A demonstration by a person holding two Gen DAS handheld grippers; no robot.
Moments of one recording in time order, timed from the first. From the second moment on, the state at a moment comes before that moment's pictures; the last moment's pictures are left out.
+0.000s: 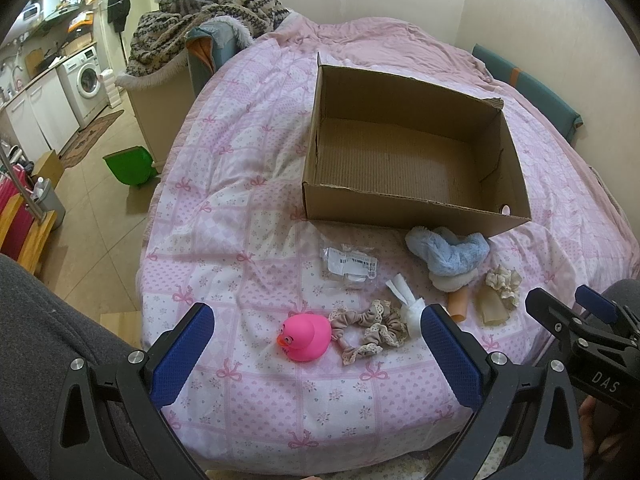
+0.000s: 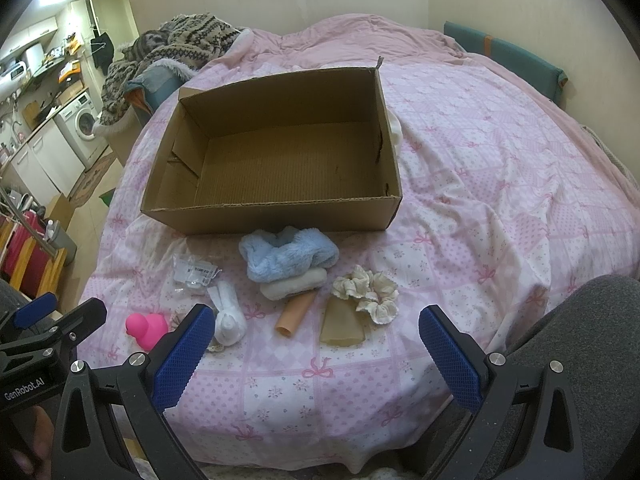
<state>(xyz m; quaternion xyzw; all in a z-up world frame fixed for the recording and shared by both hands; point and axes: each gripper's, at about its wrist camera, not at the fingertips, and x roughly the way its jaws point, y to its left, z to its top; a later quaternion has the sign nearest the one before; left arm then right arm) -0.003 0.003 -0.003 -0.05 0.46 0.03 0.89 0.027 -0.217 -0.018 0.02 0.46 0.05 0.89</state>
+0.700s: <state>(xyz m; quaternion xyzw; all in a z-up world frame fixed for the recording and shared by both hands) 0.047 0.049 -0.004 -0.10 0.53 0.09 0.84 0.071 -0.247 -0.011 0.11 0.51 0.07 0.85</state>
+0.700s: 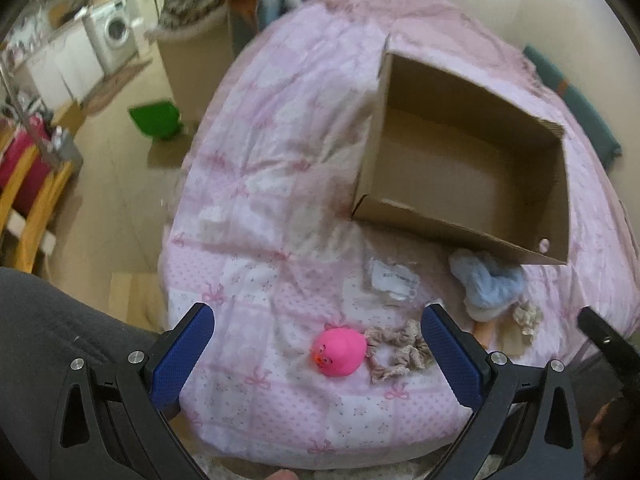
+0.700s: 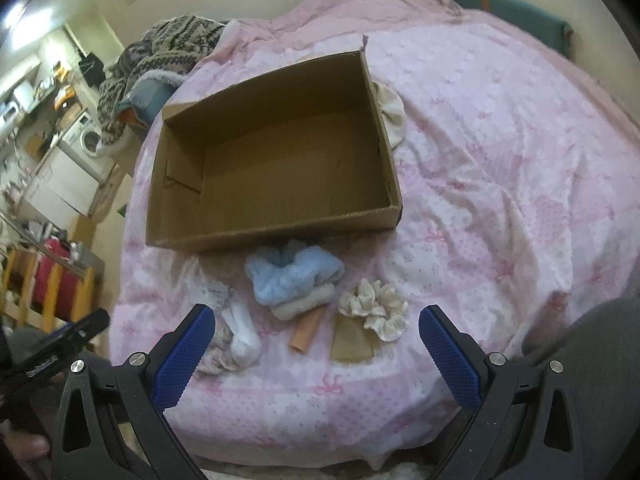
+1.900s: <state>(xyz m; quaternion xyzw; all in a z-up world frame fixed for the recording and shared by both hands) 0.070 0.032 -0.101 -0.15 0.64 0.03 0.75 0.141 -0.285 -0.120 0.22 0.65 0.03 0.72</state>
